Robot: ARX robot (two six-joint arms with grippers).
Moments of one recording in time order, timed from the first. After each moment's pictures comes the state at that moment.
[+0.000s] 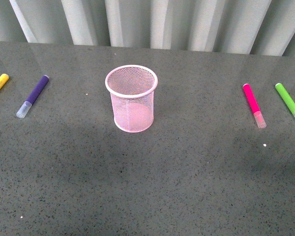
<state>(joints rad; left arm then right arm) 0.00 0.00 0.01 0.00 0.00 0.00 0.00 0.00 0.02 0.00 0.00 0.00</state>
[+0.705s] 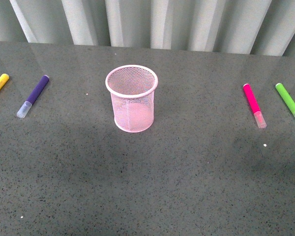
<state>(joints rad) 0.00 0.00 0.01 0.00 0.00 0.00 0.00 0.00 0.02 0.00 0.00 0.00</state>
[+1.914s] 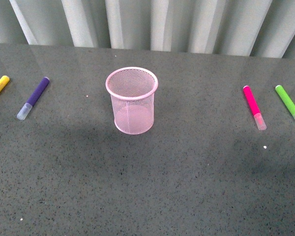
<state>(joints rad) -0.03 1.16 0.58 -0.18 0.10 -0.16 0.00 0.00 0.02 0.00 0.00 0.00</state>
